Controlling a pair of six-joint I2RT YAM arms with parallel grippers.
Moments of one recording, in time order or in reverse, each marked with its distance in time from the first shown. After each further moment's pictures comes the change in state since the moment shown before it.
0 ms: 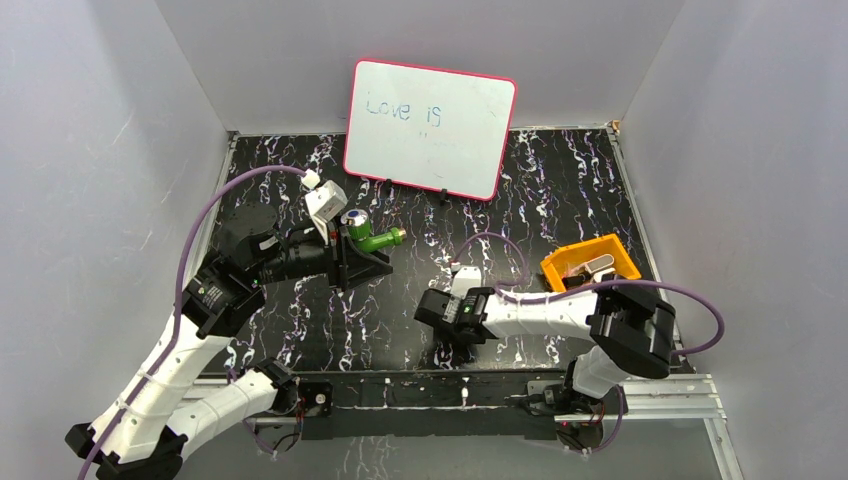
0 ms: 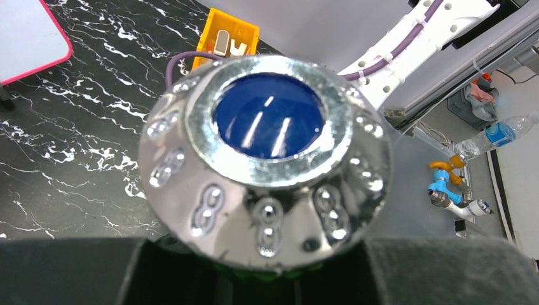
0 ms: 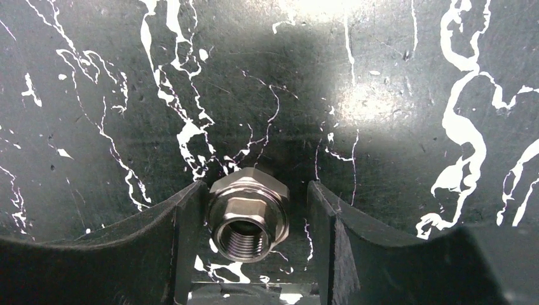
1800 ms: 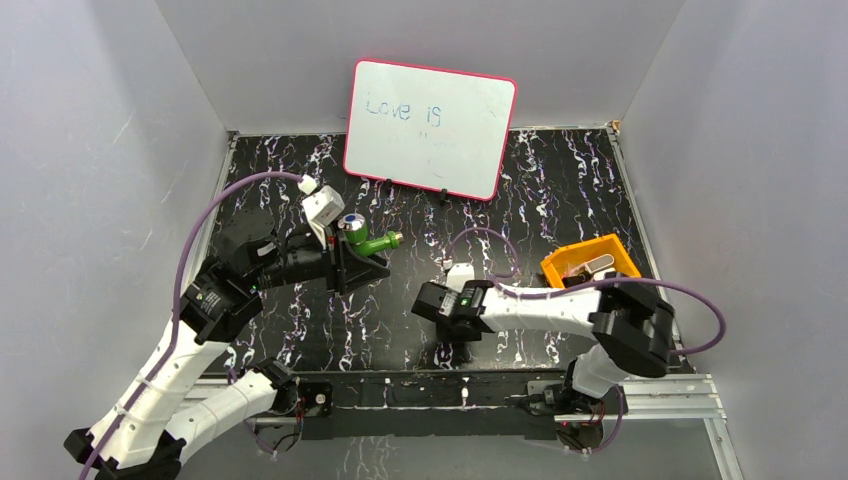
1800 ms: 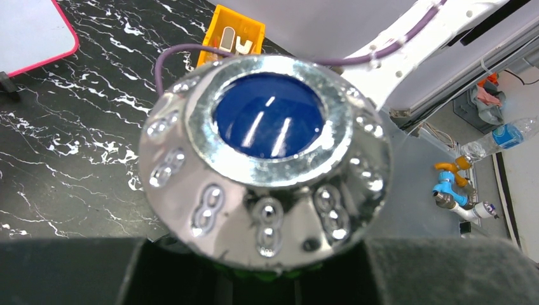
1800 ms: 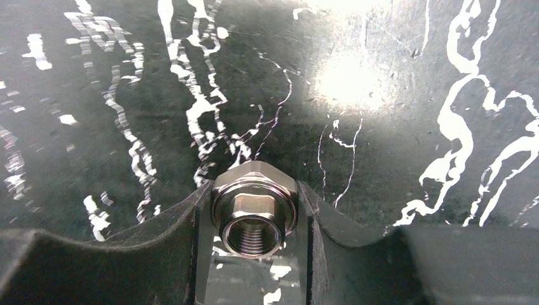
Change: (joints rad) left arm 0.000 -0.033 -0.033 -0.003 -0.021 0.000; right arm -0.018 0.046 0.083 -0.088 -0.076 -0.085
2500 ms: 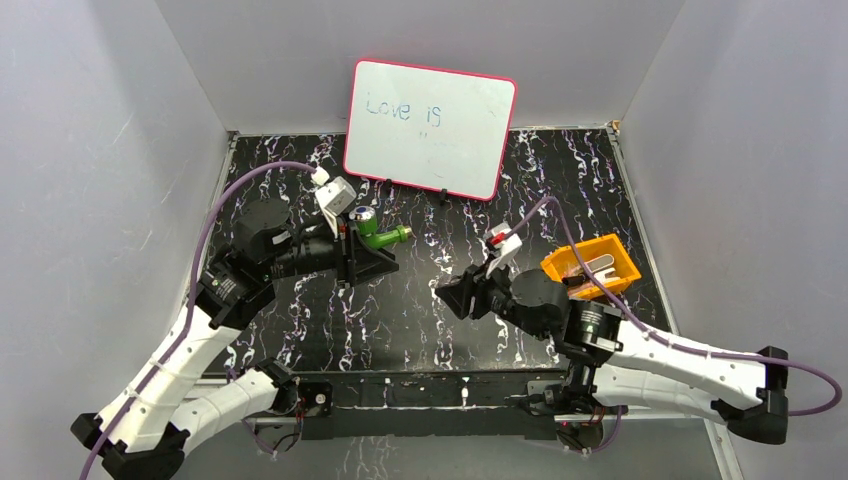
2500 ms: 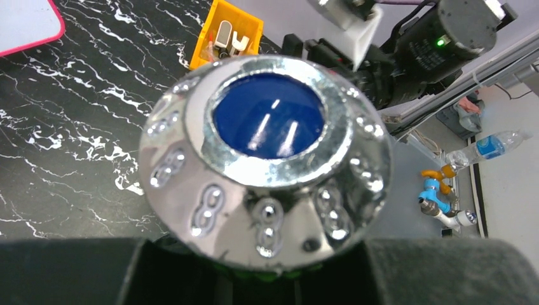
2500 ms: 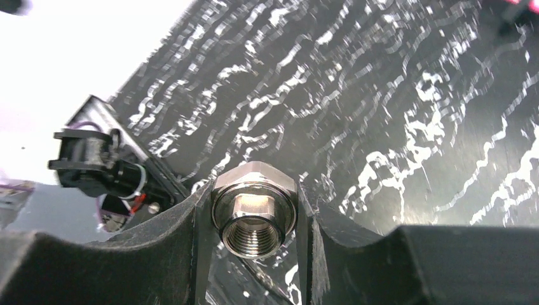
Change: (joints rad) left arm 0.000 0.069 0.001 0.034 0.005 -0.054; right arm 0.000 -0.784 -0.217 0.520 -0.013 -0.587
